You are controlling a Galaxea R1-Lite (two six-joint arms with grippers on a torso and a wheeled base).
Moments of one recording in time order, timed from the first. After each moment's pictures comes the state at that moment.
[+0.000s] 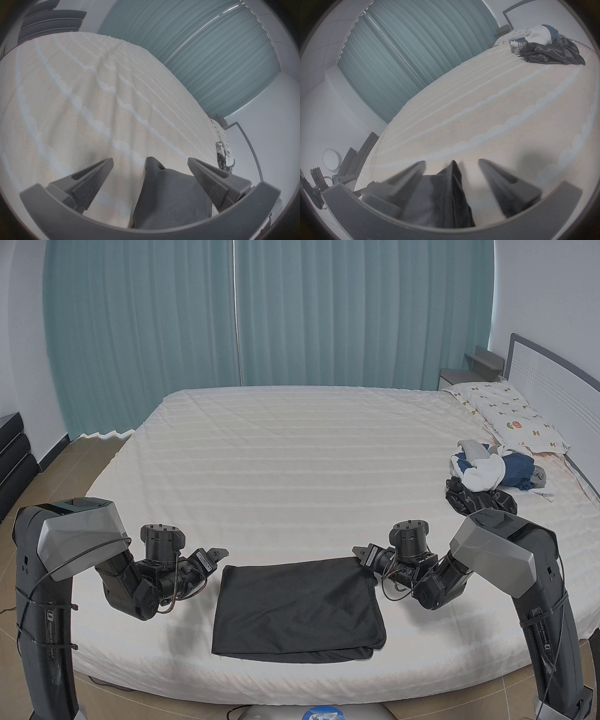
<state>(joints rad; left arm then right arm) -0.19 2.38 -0.85 -0.97 -0.09 -0.82 0.39 2.64 -1.30 -0.89 -0.04 0.63</state>
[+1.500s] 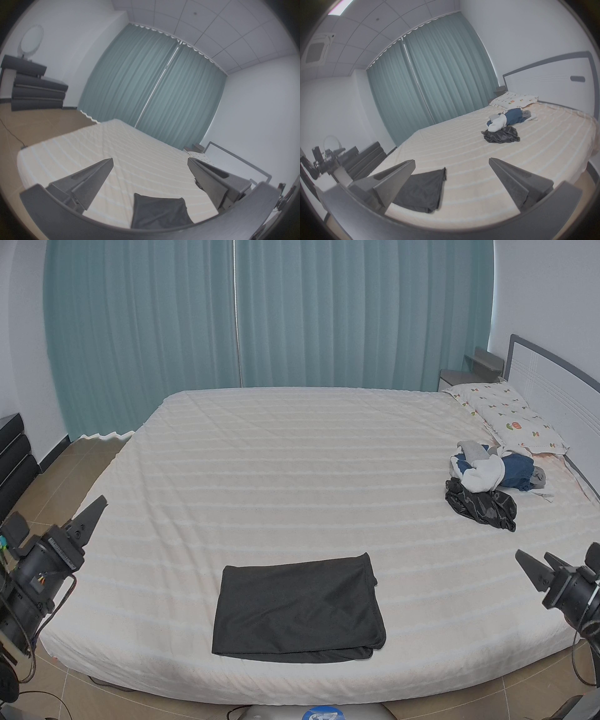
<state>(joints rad) -0.18 1.20 -0.19 -1.03 0.11 -0.47 0.20 1.16 -0.04 -0.99 -0.04 0.34</state>
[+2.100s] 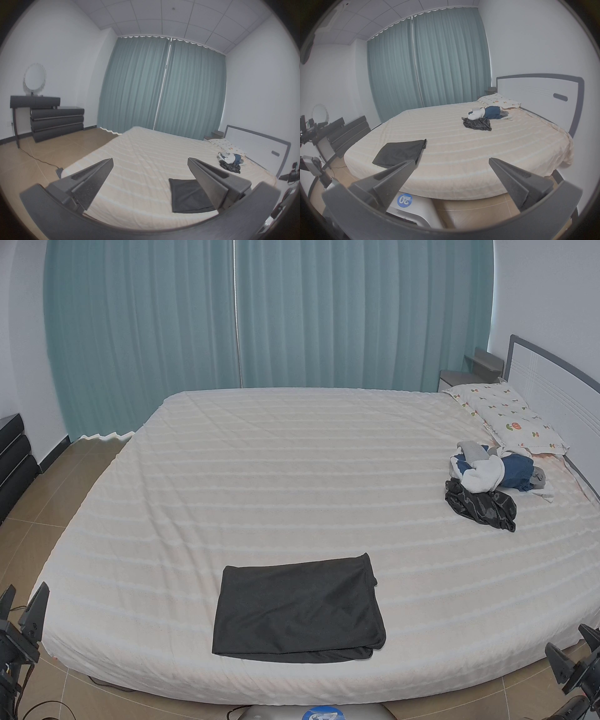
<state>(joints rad) -0.18 0.50 -0.14 -0.33 0.28 -0.22 0.08 0.36 -0.10 0.03 -0.04 0.11</state>
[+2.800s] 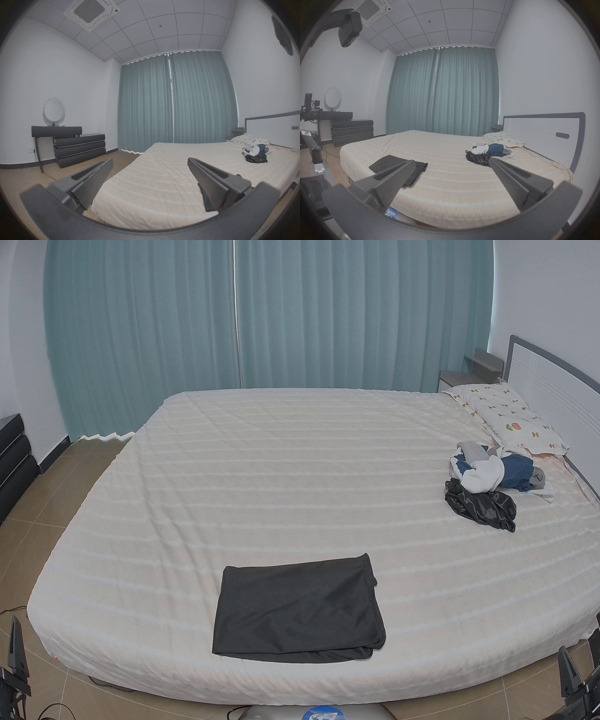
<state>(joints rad) -0.02 0.06 -0.12 -0.10 0.33 0.03 0.01 0.01 -0.03 -0.07 0.09 -0.09</state>
